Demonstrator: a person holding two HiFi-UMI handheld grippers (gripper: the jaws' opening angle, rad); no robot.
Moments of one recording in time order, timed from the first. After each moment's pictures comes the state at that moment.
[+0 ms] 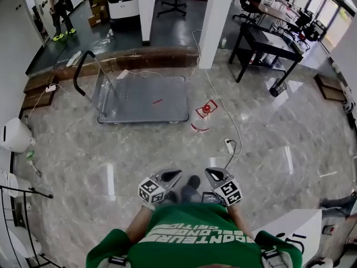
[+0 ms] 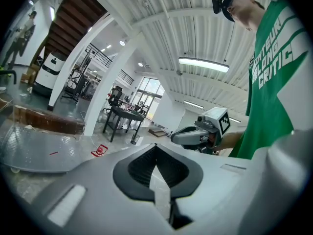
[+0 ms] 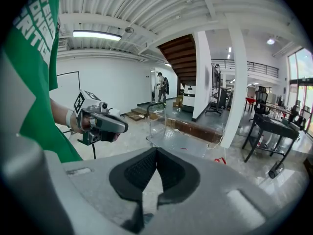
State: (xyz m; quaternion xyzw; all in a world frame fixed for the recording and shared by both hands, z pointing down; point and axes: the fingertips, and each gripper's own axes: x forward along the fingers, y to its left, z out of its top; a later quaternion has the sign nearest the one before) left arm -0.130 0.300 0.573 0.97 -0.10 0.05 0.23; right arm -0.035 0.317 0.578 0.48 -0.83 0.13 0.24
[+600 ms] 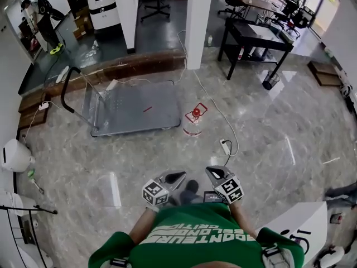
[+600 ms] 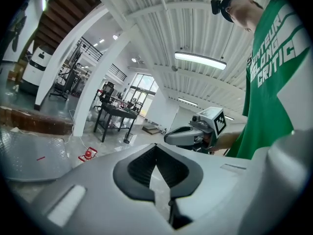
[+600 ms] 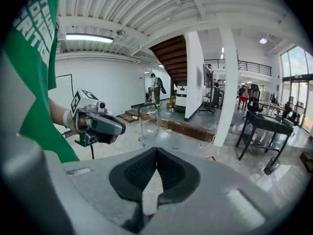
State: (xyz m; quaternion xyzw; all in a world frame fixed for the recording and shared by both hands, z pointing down) left arm -0.043 0.276 0.566 0.97 -0.05 0.06 0.22; right arm 0.044 0.285 0.582 0.51 -0.82 0.15 0.24
